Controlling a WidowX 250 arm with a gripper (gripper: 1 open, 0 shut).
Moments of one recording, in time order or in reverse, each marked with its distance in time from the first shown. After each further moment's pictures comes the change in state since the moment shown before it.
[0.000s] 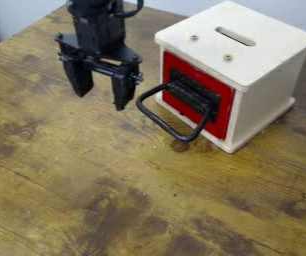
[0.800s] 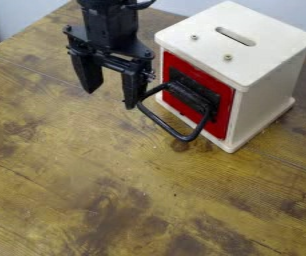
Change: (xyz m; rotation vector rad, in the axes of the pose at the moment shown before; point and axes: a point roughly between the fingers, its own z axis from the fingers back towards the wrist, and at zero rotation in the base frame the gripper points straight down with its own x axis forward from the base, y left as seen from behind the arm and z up) arm -0.005 -0.011 0.018 0.000 -0.023 -0.042
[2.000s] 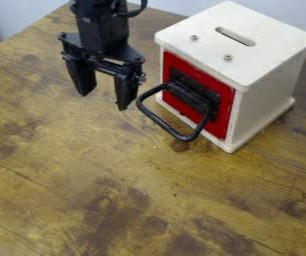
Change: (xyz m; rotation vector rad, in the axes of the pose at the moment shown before) arm 0.007 0.013 -0.015 0.008 0.007 0.035
